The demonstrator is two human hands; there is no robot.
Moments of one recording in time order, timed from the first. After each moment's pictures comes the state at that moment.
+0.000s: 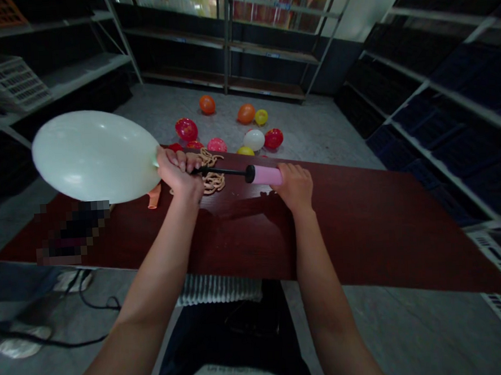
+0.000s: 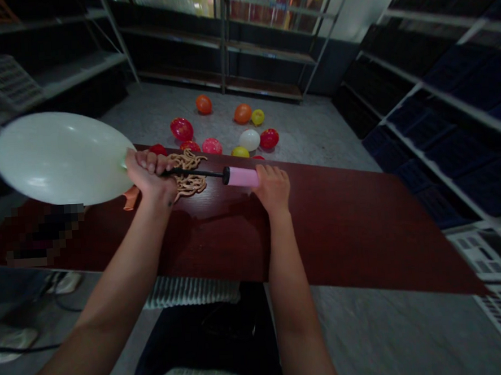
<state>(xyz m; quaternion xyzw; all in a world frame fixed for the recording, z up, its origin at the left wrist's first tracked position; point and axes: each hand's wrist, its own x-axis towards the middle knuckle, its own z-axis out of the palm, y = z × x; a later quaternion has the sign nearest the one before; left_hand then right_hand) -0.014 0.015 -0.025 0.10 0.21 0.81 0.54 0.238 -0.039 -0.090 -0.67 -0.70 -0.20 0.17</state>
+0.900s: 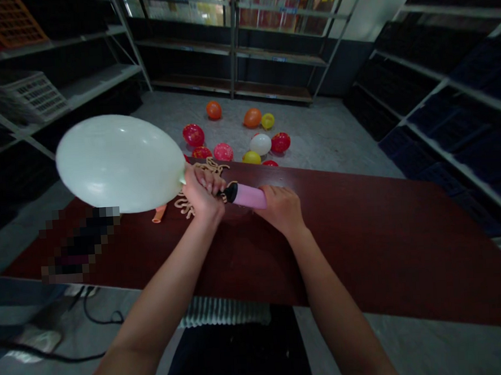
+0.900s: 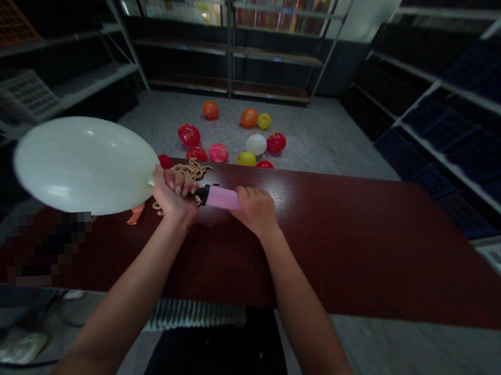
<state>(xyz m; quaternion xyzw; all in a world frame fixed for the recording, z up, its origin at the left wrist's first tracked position) 0.016 0.005 -0.040 0.16 0.23 0.77 0.57 0.184 -0.043 -0.091 -0.60 -0.77 -0.14 0.18</state>
